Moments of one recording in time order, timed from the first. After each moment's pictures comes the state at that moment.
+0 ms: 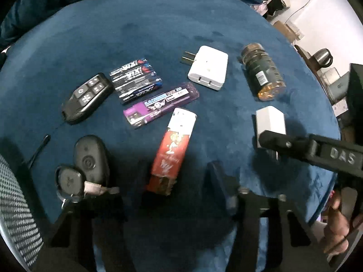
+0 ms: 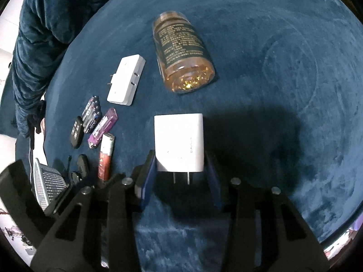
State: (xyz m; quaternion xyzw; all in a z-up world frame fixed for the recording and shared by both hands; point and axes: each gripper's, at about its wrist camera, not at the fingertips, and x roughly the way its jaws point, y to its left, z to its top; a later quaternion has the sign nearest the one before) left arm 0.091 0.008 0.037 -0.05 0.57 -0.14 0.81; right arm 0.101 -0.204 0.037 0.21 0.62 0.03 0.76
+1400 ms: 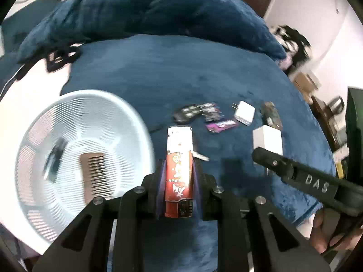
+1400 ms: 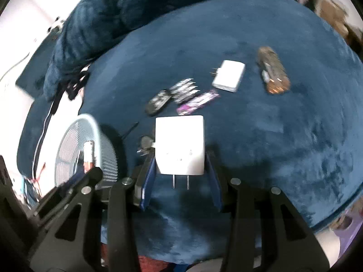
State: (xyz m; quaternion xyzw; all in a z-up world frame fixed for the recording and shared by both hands) left arm -0.016 0.128 0.141 -0.12 0.47 -0.01 0.87; right arm 0.042 -0.071 0.123 0.12 0.54 0.12 0.82
